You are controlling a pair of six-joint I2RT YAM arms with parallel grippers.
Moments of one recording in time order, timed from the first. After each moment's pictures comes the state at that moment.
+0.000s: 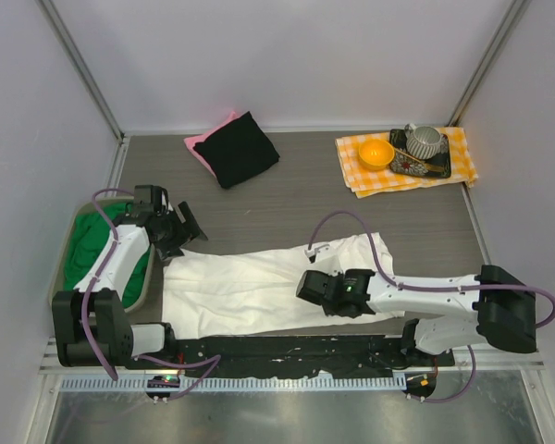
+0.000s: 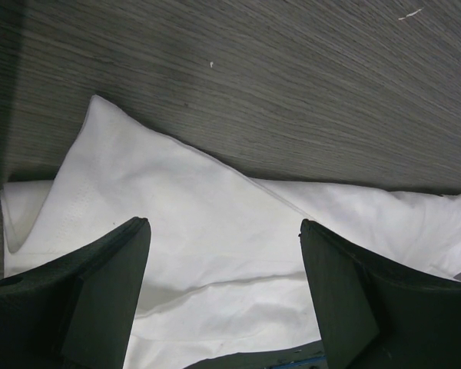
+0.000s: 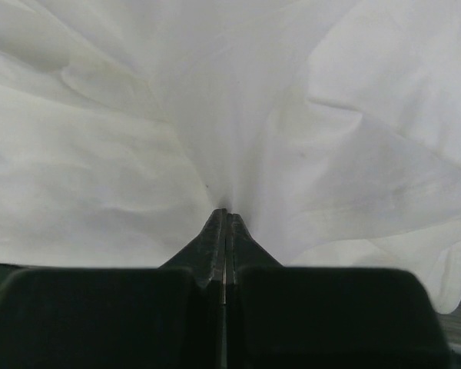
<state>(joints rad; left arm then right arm) 0.01 1.29 0.86 -0.67 0.23 -0.53 1.22 1.31 0.74 -0.74 0.49 0.80</state>
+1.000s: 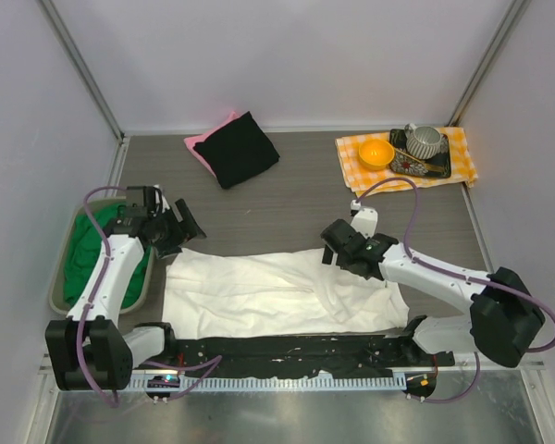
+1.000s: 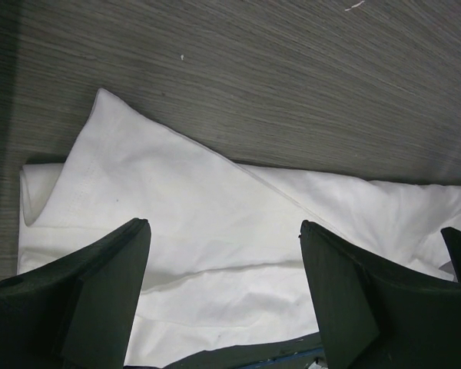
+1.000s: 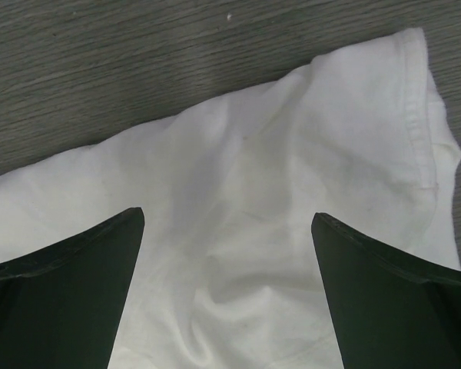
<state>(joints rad) 0.01 1.17 0.88 -0.72 0.25 -0.49 0.79 1.27 0.76 -0.63 0.57 0.89</state>
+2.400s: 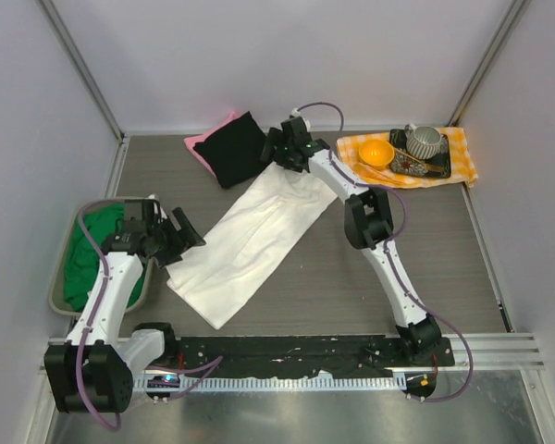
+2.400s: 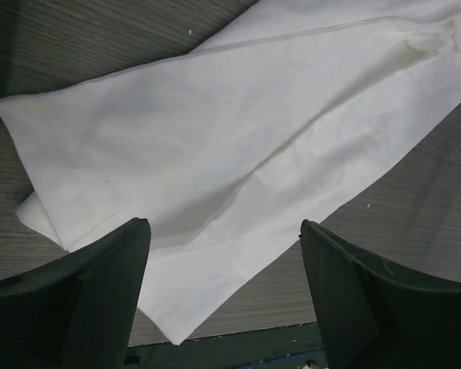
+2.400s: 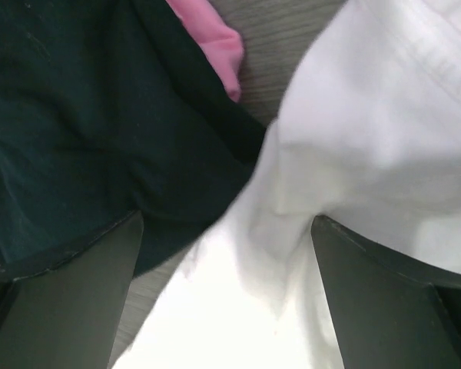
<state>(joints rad) 0.01 1.03 0.79 -0.72 0.24 -0.56 0.49 2.74 2.59 -0.55 0.02 0.67</state>
